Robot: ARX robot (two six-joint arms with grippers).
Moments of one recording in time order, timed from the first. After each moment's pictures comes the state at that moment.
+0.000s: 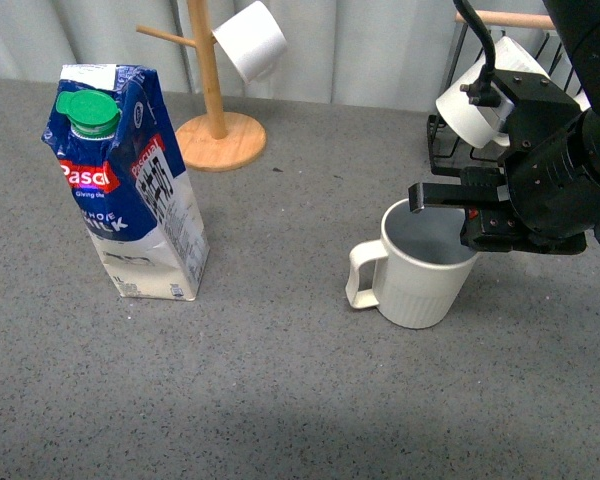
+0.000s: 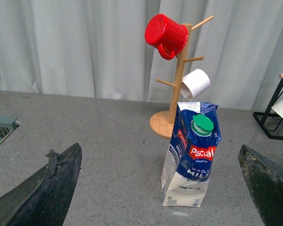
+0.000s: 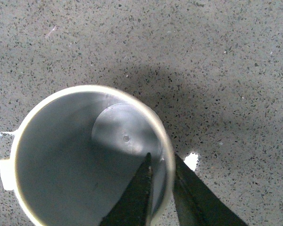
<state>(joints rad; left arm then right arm) 0.00 0.00 0.02 0.00 0.00 0.00 0.30 1.90 0.99 -0.14 0.00 0.24</state>
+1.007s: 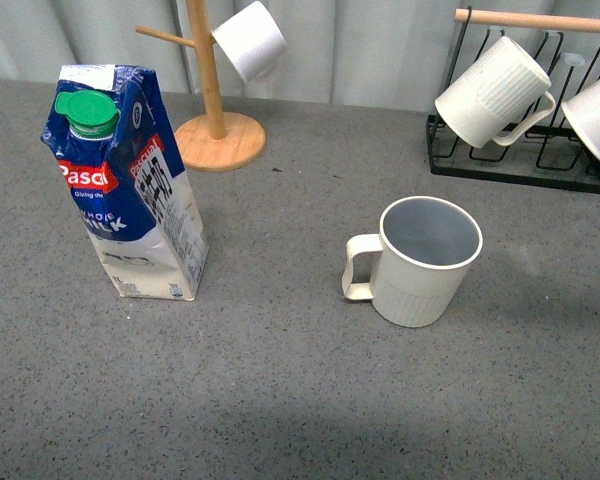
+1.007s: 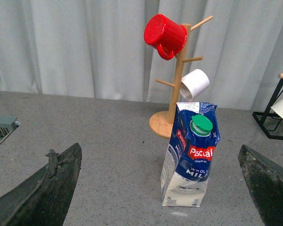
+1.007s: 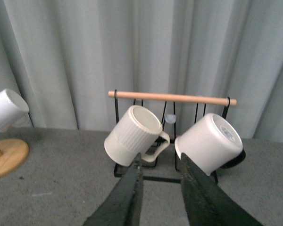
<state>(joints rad) 0.00 0.00 0.02 0.00 0.00 0.00 0.15 1.44 0.27 1.16 0.15 0.00</state>
